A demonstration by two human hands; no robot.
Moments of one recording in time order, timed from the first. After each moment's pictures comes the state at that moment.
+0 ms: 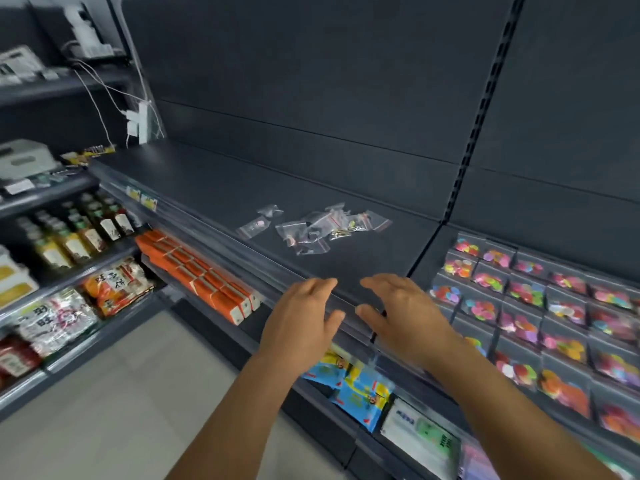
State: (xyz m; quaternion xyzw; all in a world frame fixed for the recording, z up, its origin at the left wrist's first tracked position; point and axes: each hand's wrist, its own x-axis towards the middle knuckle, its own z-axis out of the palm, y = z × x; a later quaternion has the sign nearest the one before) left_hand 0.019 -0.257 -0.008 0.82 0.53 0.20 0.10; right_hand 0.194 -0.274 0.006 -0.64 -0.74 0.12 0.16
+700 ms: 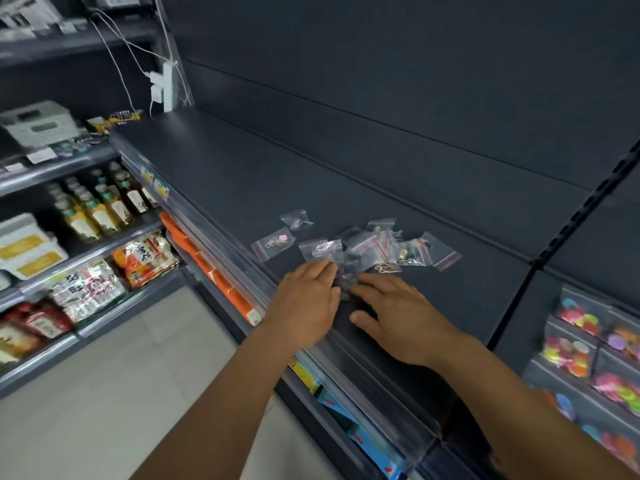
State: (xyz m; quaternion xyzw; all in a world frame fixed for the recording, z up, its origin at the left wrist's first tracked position) left_hand 0.000 -0.095 -0.037 0.81 0.57 0.09 0.07; right_hand 0.175 -0.113 -0.025 -0.53 -0.83 0.17 0.05
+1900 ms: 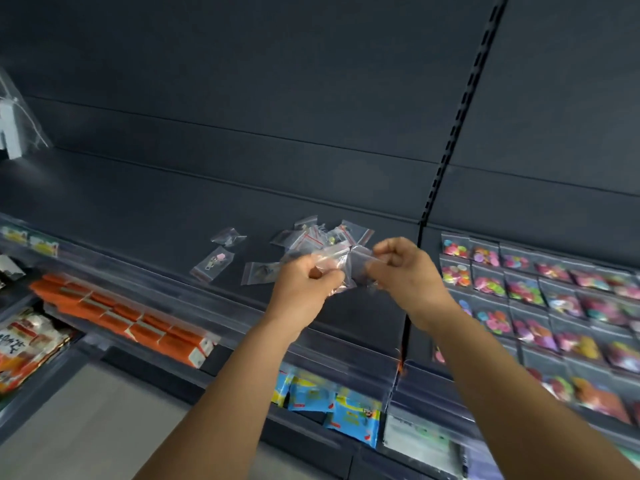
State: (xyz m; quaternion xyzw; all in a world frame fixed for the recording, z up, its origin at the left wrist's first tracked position) left_hand 0.036 -0.122 0.001 0.64 0.46 0.35 0.51; right_hand 0.186 -0.180 0.020 -0.67 -0.39 0.36 0.52
